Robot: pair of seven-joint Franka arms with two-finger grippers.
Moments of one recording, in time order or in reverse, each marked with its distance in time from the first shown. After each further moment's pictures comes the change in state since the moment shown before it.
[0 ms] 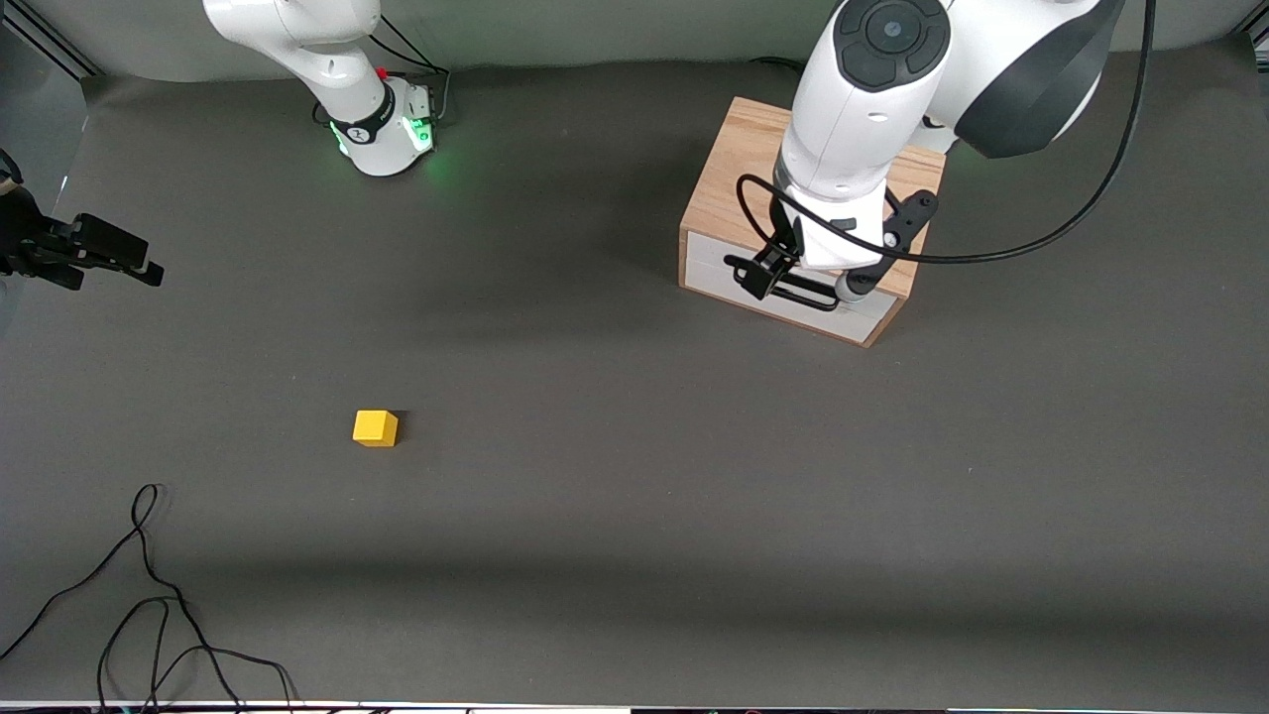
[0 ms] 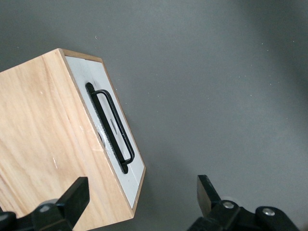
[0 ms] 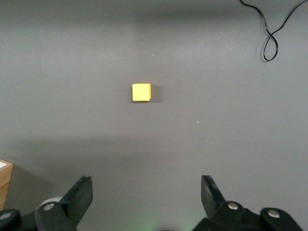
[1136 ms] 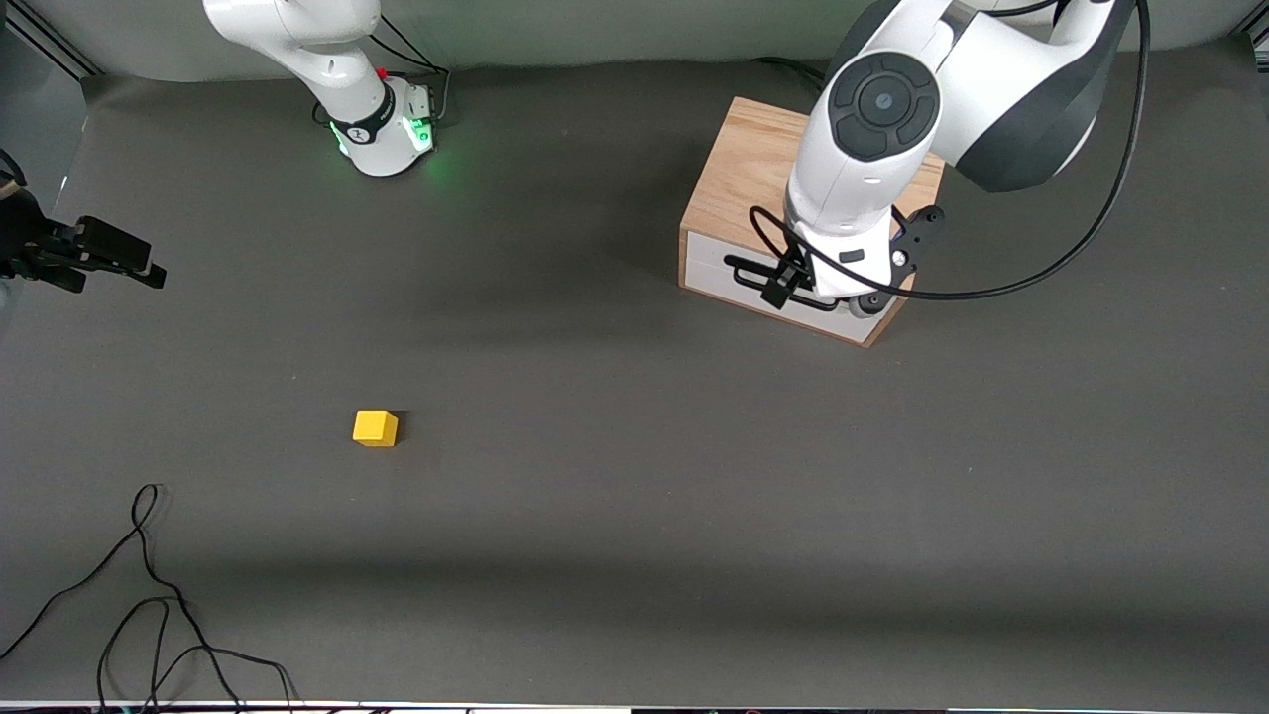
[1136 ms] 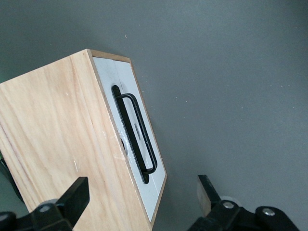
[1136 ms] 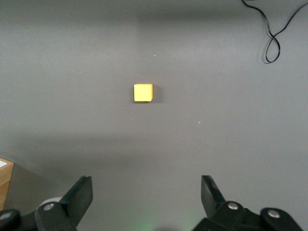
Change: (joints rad) left arm 0.004 0.043 0.013 -0.005 0.009 -0.092 -0.033; right arm 0.006 0.011 0.010 0.012 0.000 -0.003 0.000
